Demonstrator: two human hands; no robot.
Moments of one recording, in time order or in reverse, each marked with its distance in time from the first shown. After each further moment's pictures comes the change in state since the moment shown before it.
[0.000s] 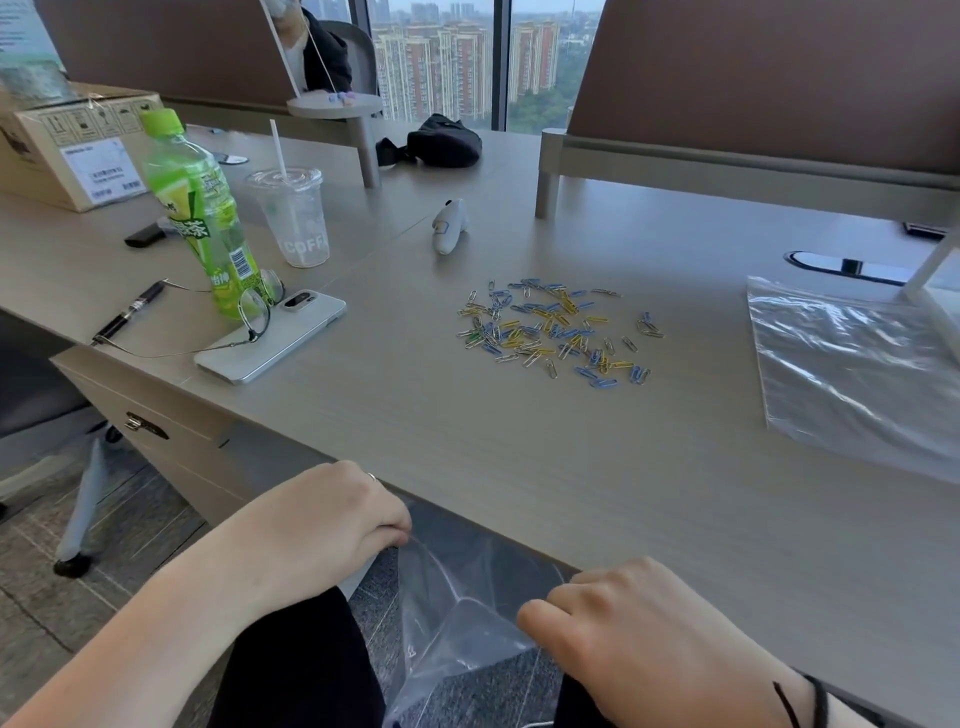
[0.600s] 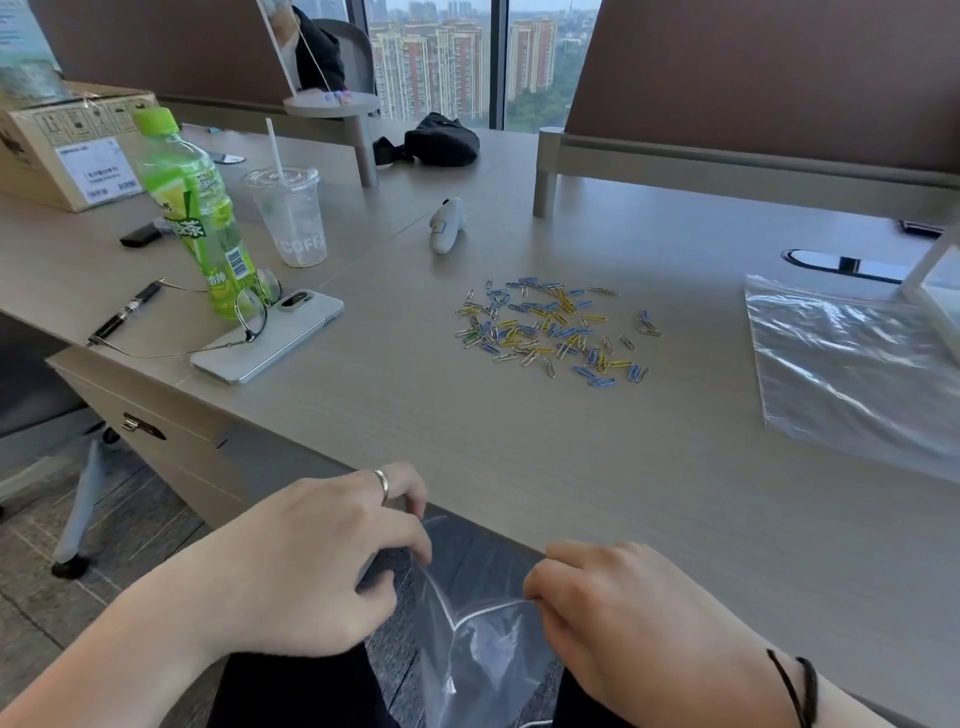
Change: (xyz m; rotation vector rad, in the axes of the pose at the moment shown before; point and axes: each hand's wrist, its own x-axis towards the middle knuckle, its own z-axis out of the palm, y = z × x) left_hand -0.023 0.026 -0.017 -0.013 -0.022 0.034; right_hand 0.009 0.000 -0.002 0.165 0.161 0.201
